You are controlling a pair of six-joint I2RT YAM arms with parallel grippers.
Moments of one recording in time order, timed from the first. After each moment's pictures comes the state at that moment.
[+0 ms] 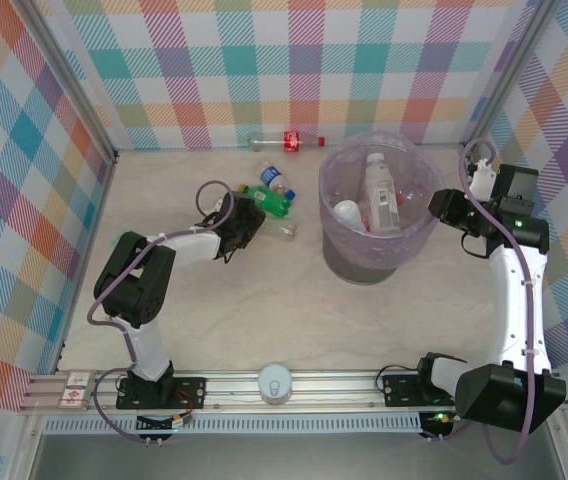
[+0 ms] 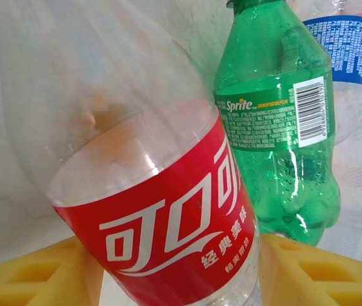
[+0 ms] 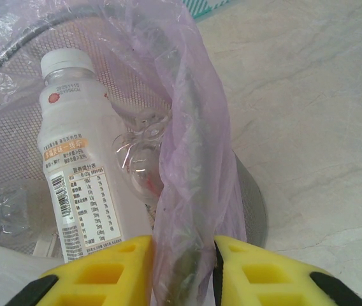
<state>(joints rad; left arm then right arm) -0.44 1.81 1.04 0.01 -0.10 -1.27 -0.23 1.15 1.27 -0.87 -0.46 0.20</state>
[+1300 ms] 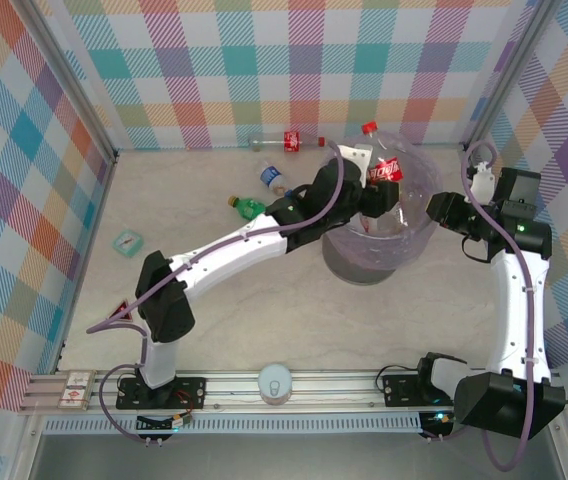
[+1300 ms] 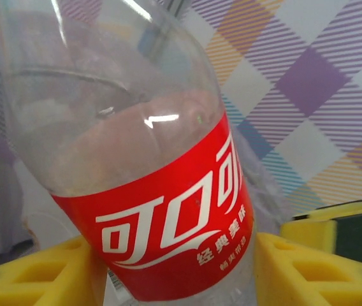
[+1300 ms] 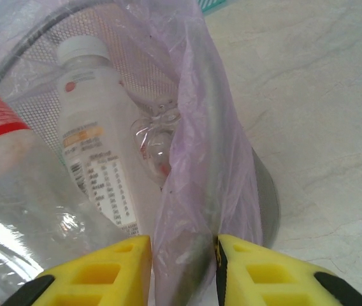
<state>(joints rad) -0.98 1.95 1.89 -0.24 -0.11 -0.53 -0.23 1.12 1.27 -0.91 -0.50 0.20</state>
